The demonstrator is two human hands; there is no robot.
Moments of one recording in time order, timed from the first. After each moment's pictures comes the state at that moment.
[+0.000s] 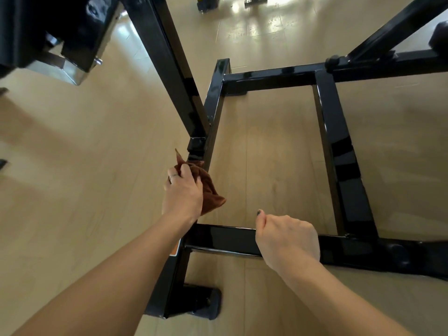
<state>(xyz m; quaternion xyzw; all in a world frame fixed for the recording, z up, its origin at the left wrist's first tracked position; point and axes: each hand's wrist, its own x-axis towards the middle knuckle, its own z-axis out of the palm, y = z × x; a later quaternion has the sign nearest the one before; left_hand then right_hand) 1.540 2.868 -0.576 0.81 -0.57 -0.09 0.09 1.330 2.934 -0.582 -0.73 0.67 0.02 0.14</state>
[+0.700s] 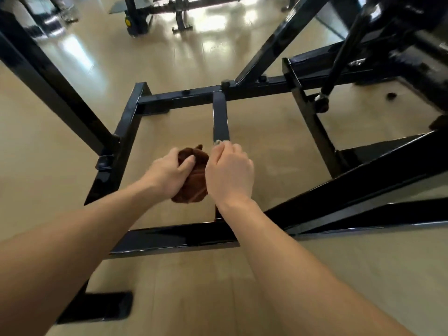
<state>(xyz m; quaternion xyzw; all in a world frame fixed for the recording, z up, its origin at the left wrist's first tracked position) 1.320 2.872 -0.467 0.69 -0.64 -0.32 0.12 1.187 2.900 -0.491 -0.55 0.71 -0.38 0.23</state>
